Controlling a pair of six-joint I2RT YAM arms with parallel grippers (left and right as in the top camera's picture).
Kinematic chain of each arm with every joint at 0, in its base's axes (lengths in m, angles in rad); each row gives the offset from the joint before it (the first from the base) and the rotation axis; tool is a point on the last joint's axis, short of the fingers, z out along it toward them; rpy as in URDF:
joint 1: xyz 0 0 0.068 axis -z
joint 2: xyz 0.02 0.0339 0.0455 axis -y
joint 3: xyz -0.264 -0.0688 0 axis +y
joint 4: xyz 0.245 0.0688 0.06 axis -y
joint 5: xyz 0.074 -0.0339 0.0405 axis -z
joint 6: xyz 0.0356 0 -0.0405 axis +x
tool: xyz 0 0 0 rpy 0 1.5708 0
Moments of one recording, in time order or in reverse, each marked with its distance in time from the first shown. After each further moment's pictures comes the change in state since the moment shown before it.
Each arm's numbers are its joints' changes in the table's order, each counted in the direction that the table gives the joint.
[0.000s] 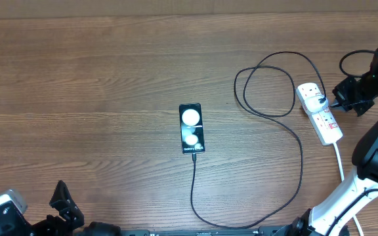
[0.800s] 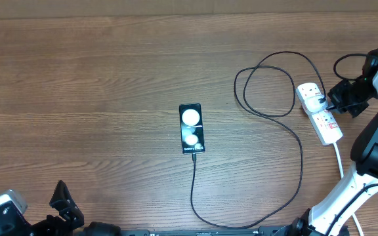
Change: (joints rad) left arm 0.000 0.000 0.000 0.000 0.000 0.000; right arm -0.013 -0.041 0.045 0.089 0.034 0.015
